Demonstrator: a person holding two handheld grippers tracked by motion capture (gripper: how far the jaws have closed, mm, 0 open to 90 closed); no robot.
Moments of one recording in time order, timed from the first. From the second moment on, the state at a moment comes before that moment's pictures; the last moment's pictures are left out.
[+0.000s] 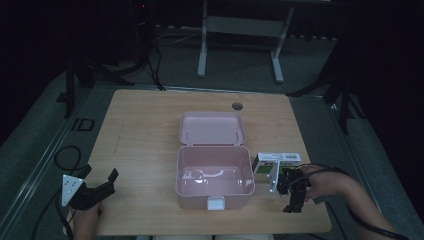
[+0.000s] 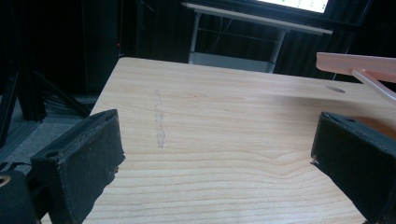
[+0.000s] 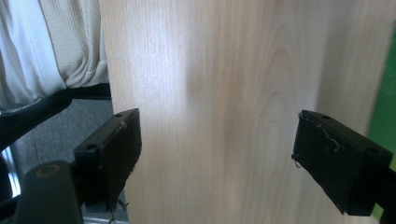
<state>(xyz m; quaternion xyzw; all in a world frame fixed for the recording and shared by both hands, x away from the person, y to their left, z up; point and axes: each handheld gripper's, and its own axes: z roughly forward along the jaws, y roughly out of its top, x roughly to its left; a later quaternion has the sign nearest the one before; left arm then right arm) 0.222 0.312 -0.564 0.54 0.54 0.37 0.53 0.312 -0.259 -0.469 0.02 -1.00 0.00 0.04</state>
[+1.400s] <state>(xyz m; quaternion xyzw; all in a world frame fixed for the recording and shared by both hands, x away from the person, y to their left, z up) 0.223 0.312 -0.564 0.54 0.54 0.37 0.53 0.402 -0.253 -0.422 0.00 -1.00 0.00 -0.03</state>
